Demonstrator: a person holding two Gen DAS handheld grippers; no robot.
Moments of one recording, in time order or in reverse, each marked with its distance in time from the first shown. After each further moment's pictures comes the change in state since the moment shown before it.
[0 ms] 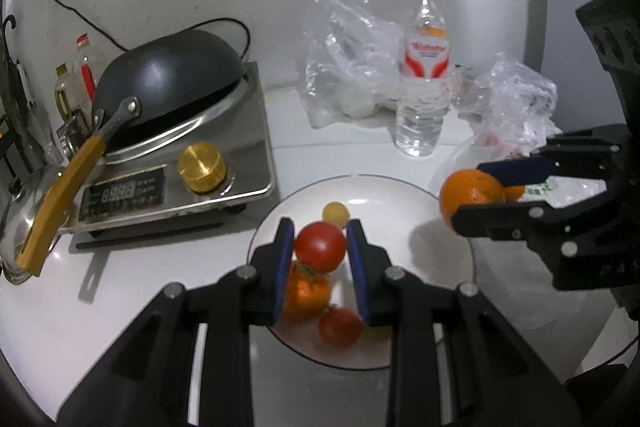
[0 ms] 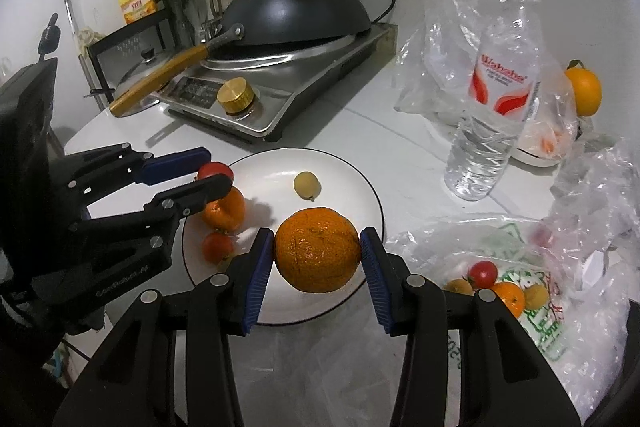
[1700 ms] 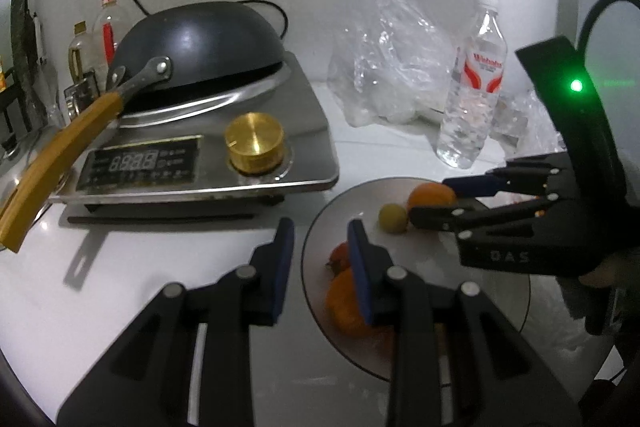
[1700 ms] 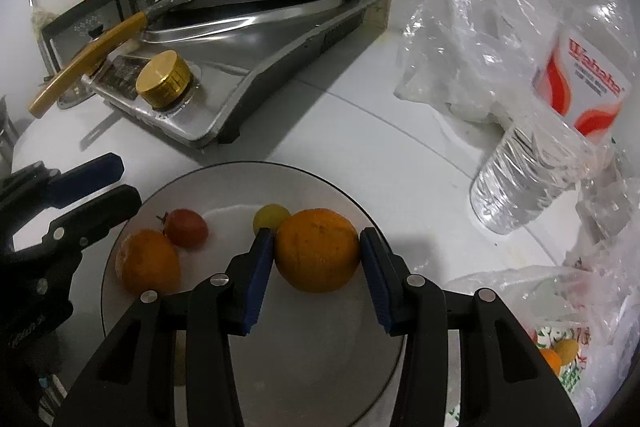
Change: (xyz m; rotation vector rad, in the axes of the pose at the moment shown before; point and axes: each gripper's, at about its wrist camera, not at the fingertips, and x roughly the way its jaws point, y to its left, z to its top) left arm 0.021 0.052 -0.012 -0.129 -0.027 -0.010; right arm 0.100 0.001 0.037 0.001 0.086 -0.111
